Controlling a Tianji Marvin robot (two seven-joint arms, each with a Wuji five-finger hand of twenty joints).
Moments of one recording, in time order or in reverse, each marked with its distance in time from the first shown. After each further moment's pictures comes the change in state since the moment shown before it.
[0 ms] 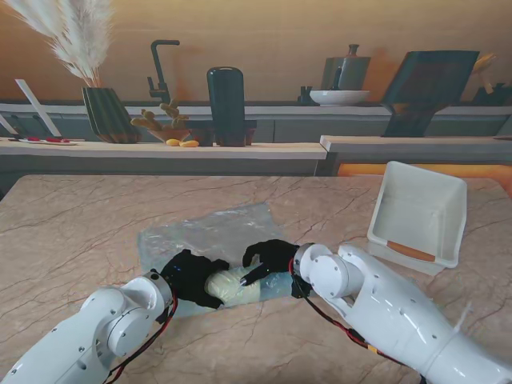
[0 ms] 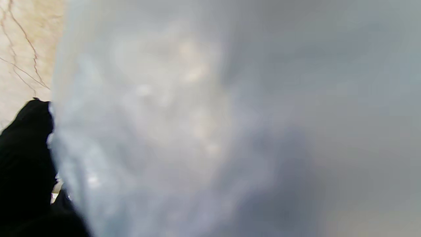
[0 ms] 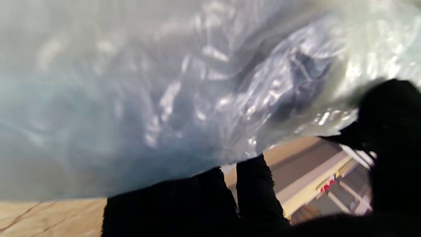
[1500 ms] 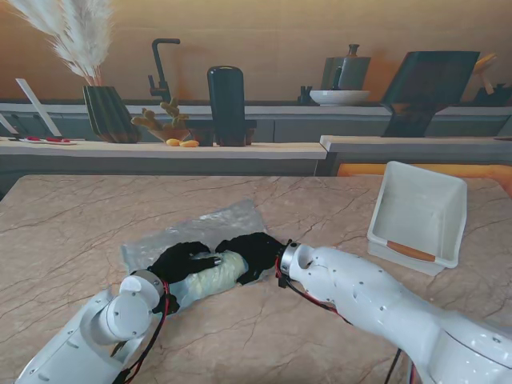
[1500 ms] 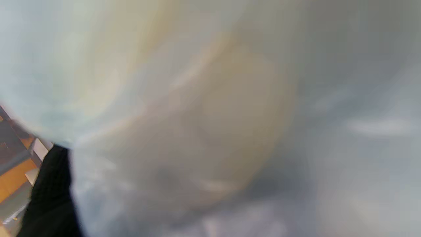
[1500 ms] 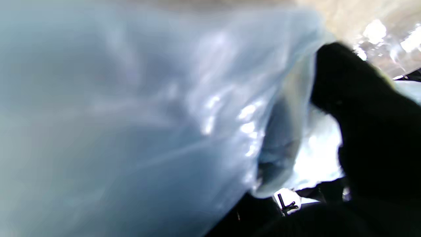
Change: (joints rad) left arm 0.004 -0.102 -0.089 0.151 -0.602 0.174 0.197; right arm 0.288 -0.195 -0.404 0.591 -0.182 -0.590 -0.593; left_hand 0.303 0.307 -0.475 0.028 0.141 0.077 0.133 -0.362 -0.196 0.022 -0.101 -0.062 -0.324 0.051 -0.237 -0.061 -0.221 -0.024 -0.280 -0.119; right_hand 0.208 -0.252 0.209 0.095 -0.083 0.050 0.029 -0.054 -0.014 -0.072 -0.029 -0.008 -0.034 -0.119 -0.037 0.006 0.119 -0.147 -0.118 -0.040
